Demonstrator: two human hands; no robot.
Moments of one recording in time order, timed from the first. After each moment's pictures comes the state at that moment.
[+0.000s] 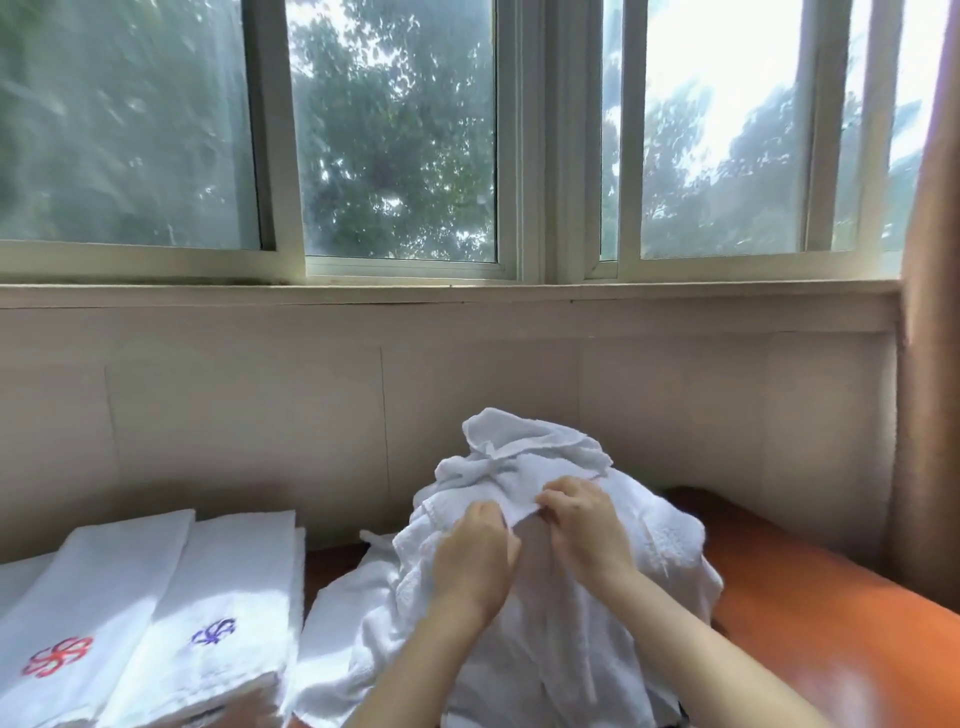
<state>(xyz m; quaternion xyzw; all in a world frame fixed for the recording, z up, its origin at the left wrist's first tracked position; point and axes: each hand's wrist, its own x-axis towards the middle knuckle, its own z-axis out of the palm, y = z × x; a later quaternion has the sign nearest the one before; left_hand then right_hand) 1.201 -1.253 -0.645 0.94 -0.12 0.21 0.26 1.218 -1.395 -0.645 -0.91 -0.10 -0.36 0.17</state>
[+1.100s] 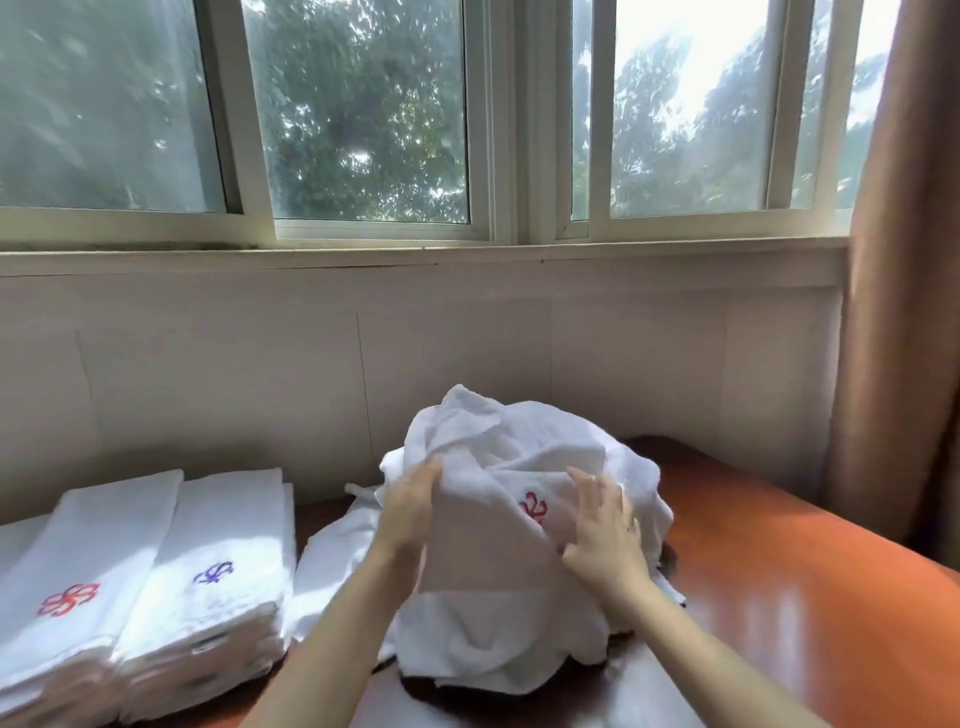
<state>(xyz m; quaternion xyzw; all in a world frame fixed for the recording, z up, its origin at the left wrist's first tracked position) 1.149 -1.221 -0.632 0.65 -0.08 0.05 0.75 1.143 -1.421 -0.689 -0.95 0.09 -0.21 0.22</state>
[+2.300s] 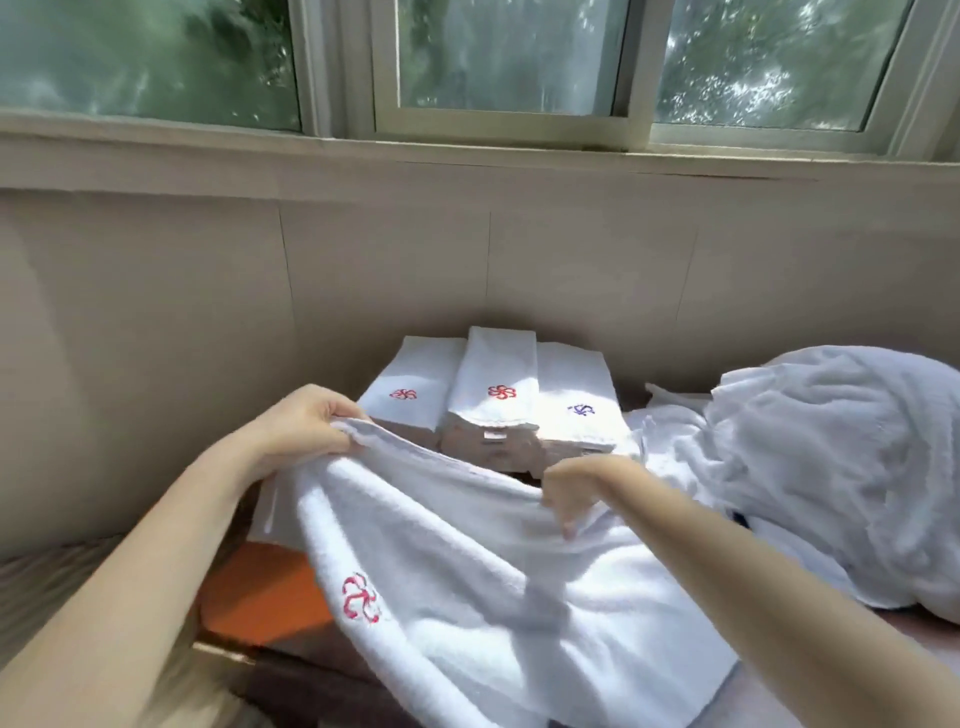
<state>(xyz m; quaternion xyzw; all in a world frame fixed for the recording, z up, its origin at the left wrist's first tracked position) 0.906 -0.776 -0.620 0.92 0.08 0.09 0.37 1.057 -1.025 -0.667 -0.84 -0.40 0.19 -0.33</state>
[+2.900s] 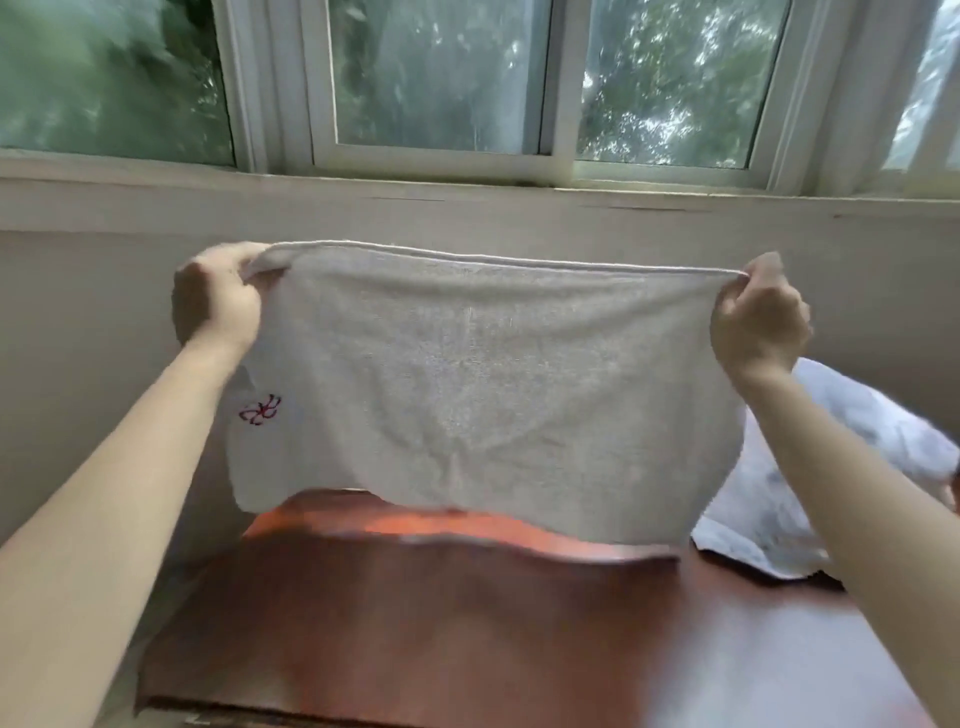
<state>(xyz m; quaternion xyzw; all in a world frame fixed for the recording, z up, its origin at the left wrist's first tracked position) 0.962 -0.750 -0.521 0.78 0.07 0.51 0.35 1.079 -1.186 -0.522 -0.82 0.05 -0.48 0.31</state>
